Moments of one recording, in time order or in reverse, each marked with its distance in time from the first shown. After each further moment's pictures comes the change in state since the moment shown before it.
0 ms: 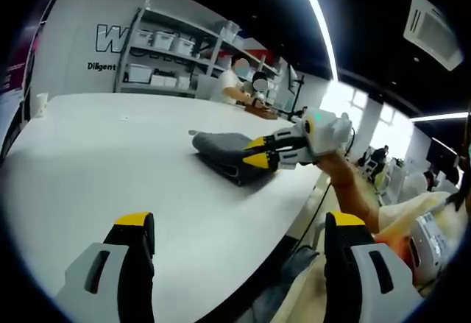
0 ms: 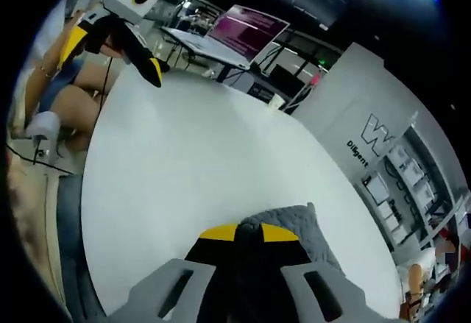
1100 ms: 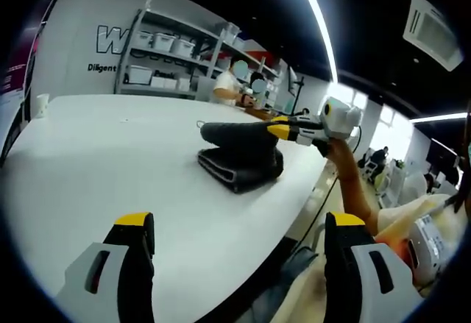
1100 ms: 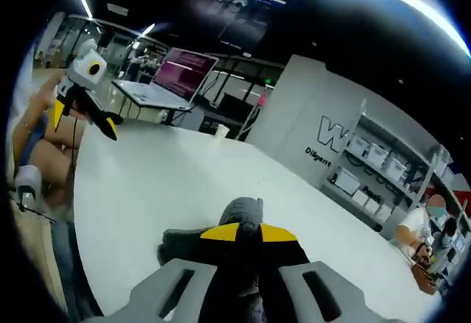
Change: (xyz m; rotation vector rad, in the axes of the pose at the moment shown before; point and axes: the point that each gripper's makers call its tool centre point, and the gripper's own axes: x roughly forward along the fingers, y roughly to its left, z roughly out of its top) left arm -0.002 0.002 0.004 -0.001 -0.011 -0.004; right arm -0.078 -0.090 -0.017 0.267 -0.195 -0.272
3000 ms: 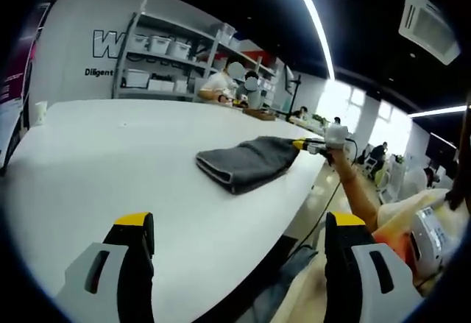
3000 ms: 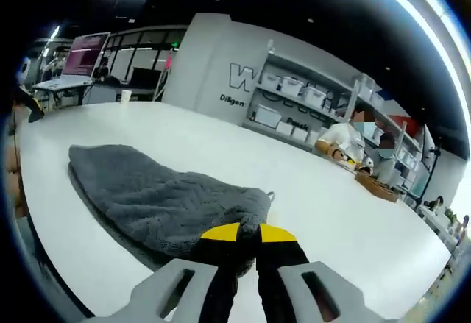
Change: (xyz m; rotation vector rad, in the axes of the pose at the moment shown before) left arm -0.007 -0.004 0.004 0.031 -0.008 0.000; right arm -0.111 -0.137 -0.179 0.250 0.303 -0.414
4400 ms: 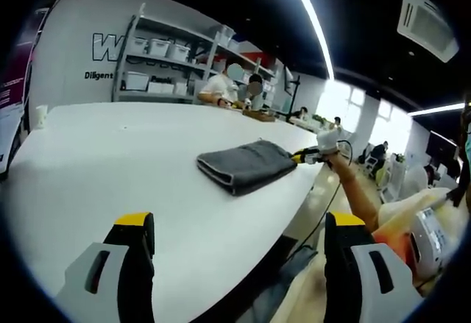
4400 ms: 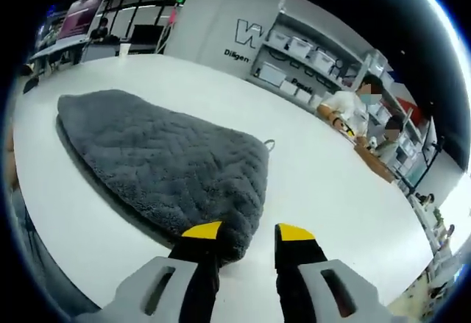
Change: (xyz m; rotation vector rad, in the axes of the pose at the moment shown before) left arm 0.002 -0.007 0.000 0.012 0.004 -0.002; right arm -0.003 -0.022 -0.051 -0.065 0.248 -0.039
